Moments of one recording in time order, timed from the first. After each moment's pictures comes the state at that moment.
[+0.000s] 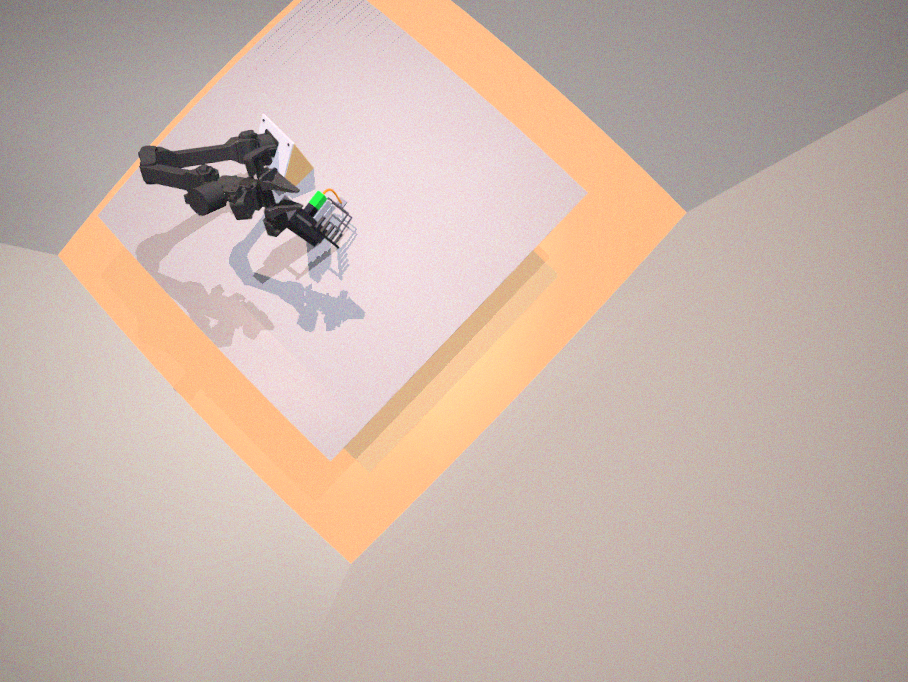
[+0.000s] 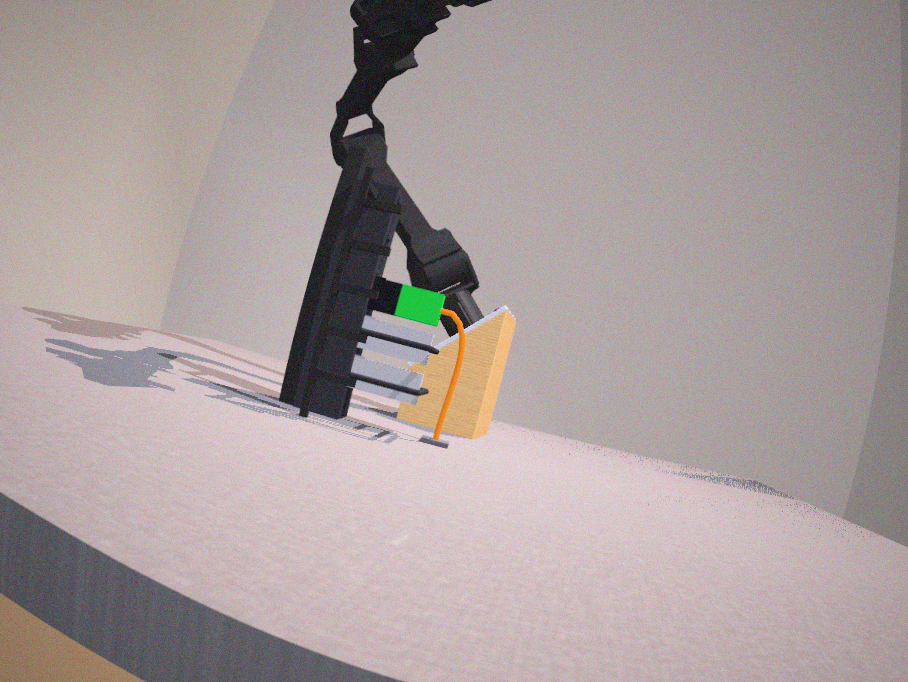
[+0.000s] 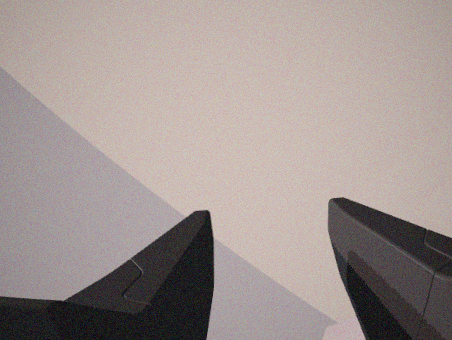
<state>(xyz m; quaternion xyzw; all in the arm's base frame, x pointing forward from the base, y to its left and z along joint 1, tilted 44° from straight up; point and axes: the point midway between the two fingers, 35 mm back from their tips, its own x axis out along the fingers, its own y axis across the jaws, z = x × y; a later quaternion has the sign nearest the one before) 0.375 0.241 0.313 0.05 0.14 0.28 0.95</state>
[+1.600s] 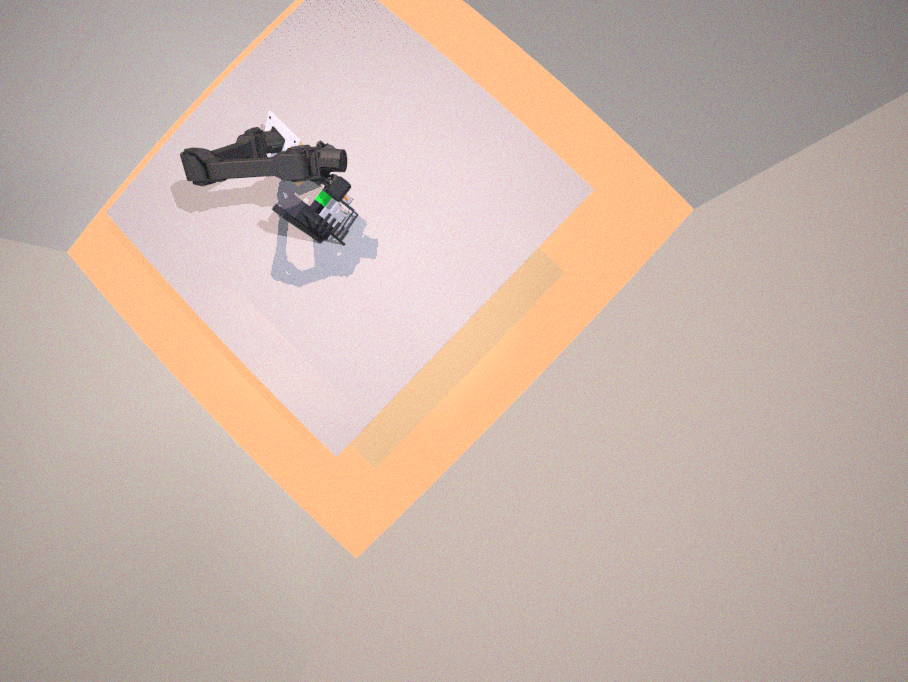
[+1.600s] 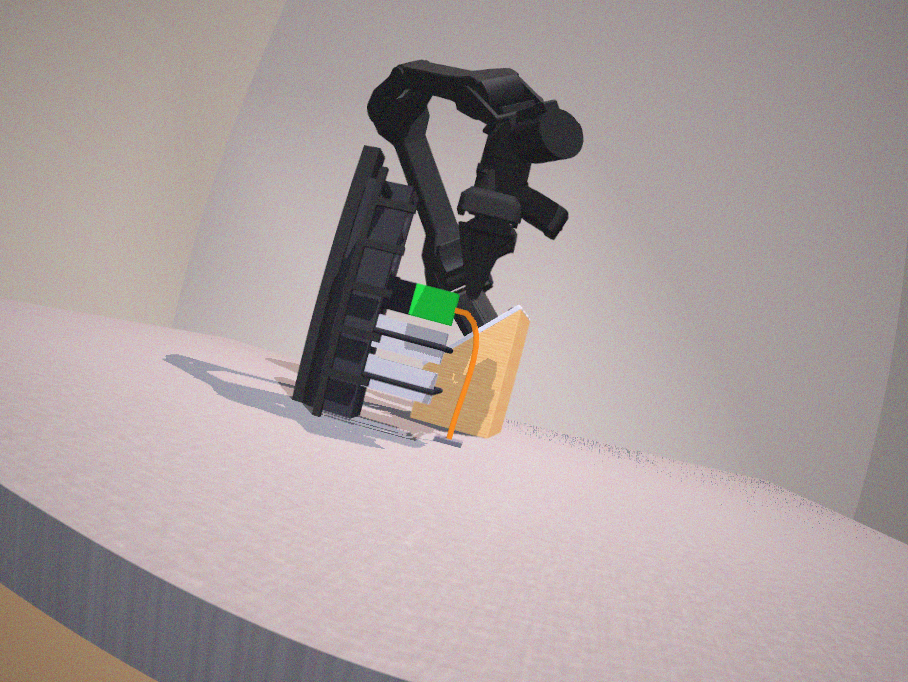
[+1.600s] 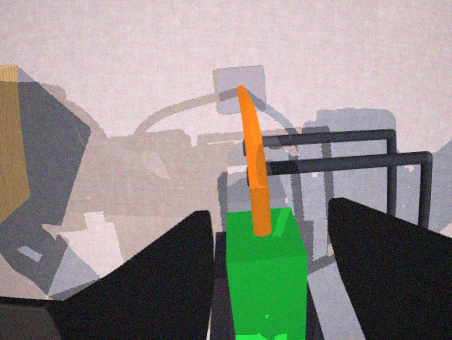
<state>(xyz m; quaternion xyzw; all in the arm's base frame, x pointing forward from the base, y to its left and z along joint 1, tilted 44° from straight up) 0.255 0.076 0.034 -0.70 0.60 0.33 0.23</state>
